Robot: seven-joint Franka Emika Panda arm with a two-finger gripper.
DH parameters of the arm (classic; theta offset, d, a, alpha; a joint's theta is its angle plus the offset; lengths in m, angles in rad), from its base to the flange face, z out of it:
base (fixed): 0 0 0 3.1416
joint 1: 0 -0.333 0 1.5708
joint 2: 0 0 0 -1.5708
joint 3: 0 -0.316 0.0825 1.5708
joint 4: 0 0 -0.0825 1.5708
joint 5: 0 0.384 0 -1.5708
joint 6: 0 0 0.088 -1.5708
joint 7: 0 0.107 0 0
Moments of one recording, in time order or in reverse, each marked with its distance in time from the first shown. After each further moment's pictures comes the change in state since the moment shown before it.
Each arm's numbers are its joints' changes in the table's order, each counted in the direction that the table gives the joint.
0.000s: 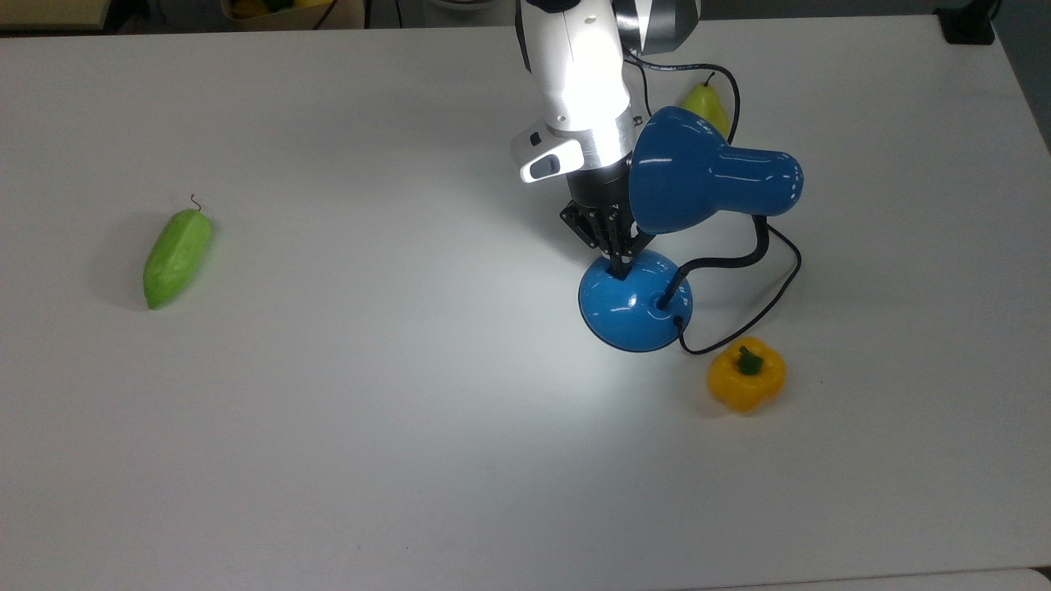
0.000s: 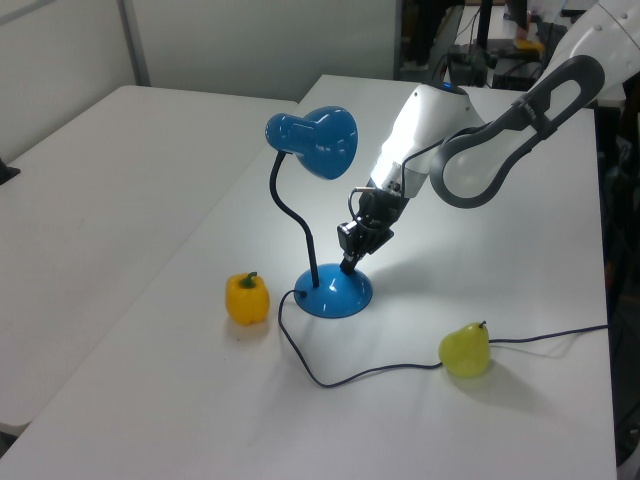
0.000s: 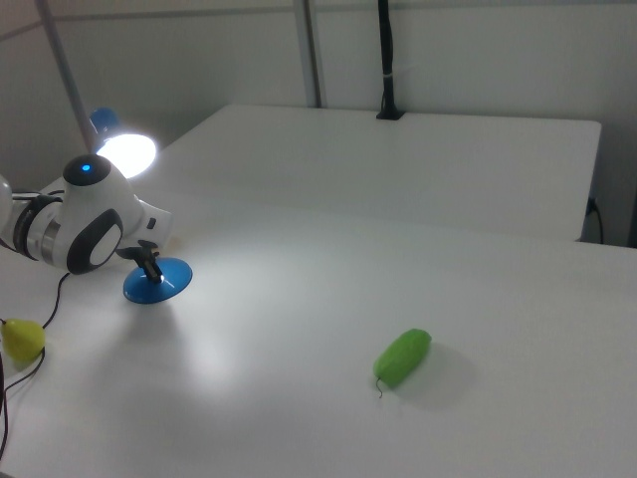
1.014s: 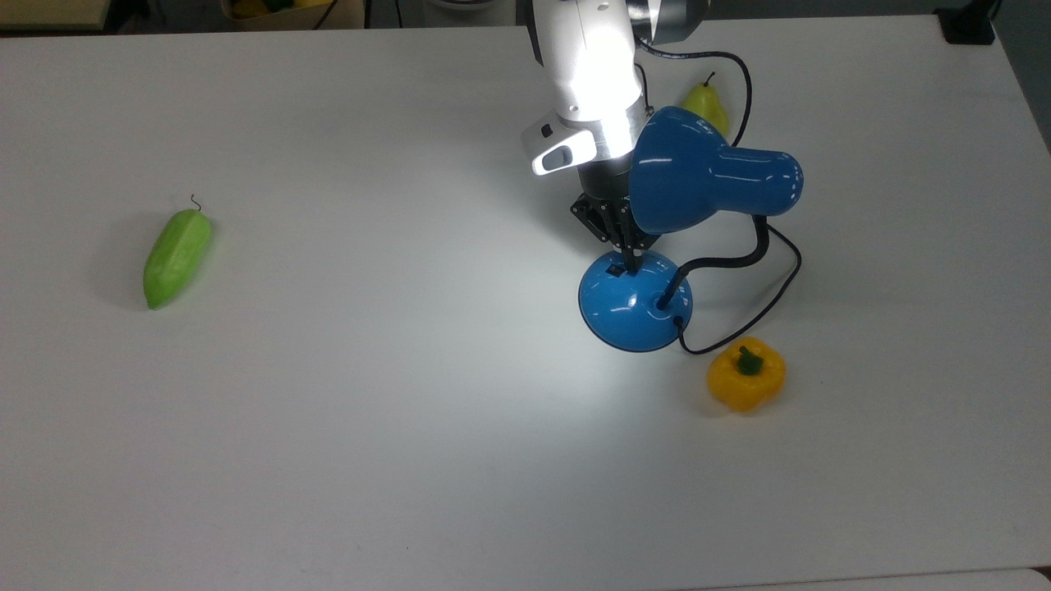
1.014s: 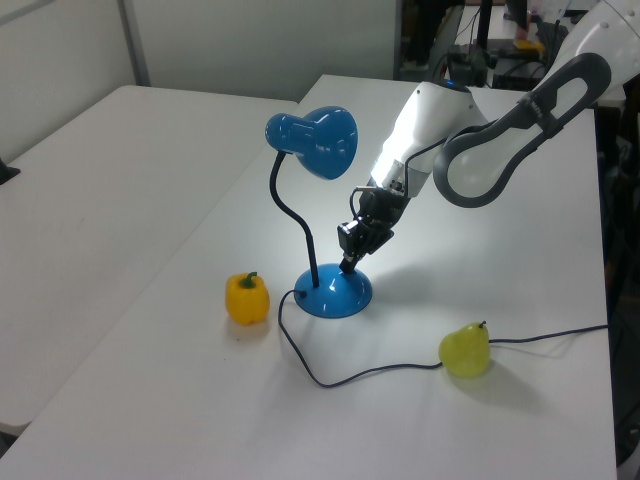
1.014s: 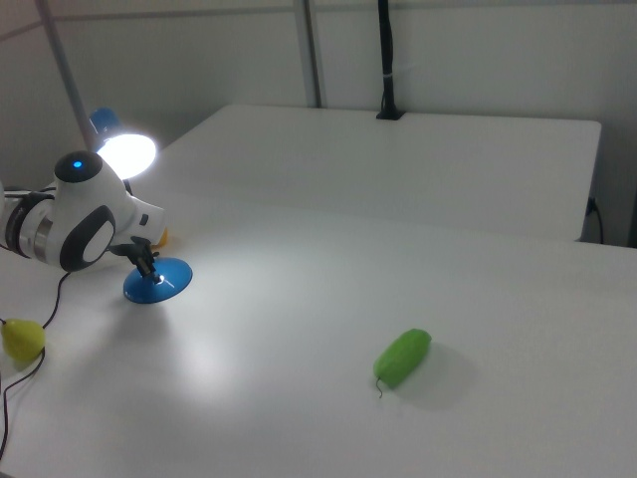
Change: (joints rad) arm -0.018 -0.015 0.000 0.004 0.000 0.001 0.000
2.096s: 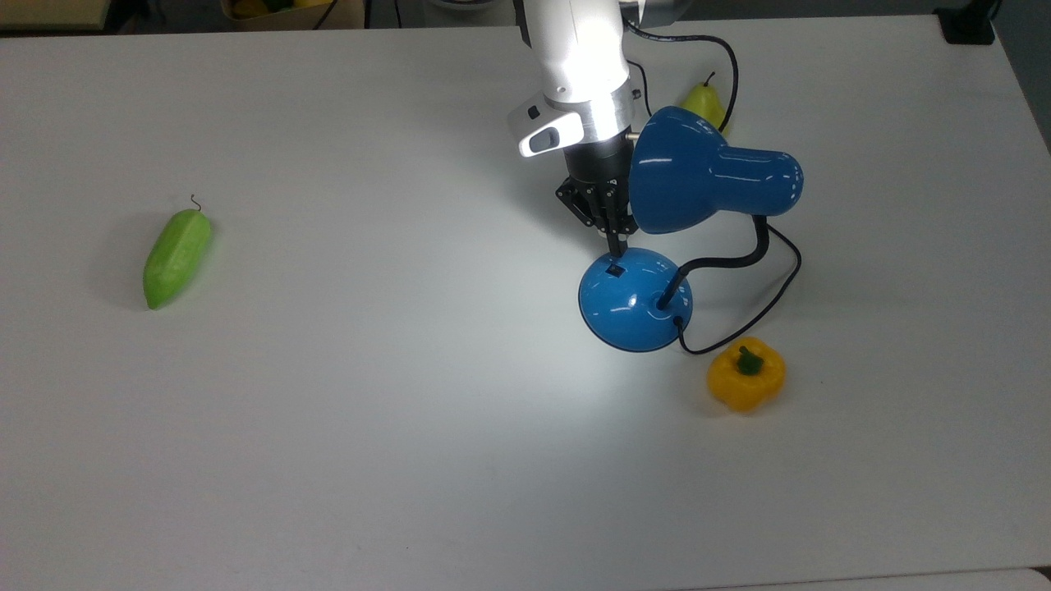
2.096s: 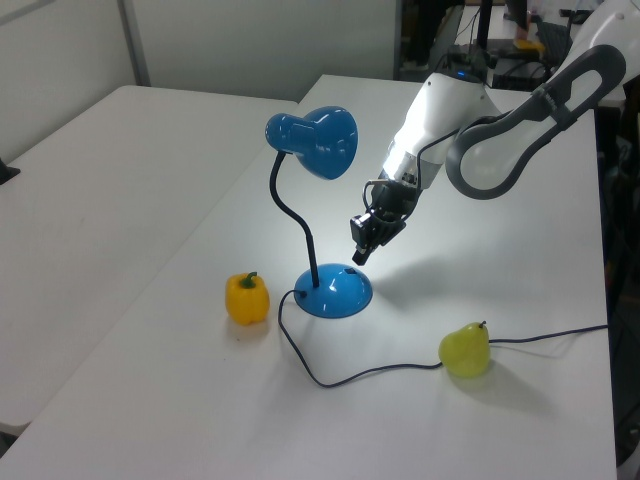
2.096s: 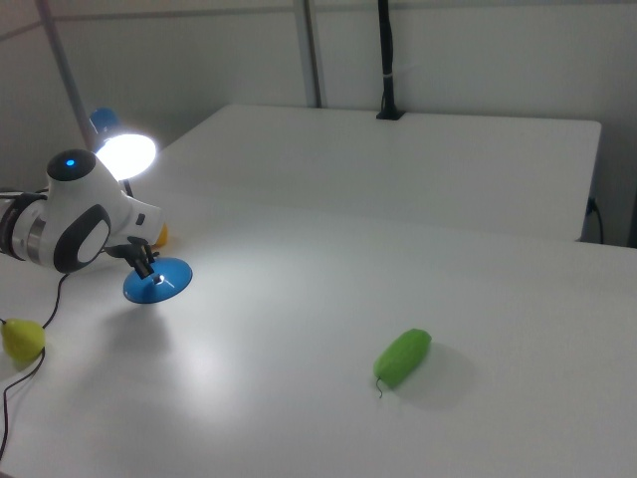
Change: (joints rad) arm -0.011 -0.066 0.026 0.067 -0.023 0.010 -0.004
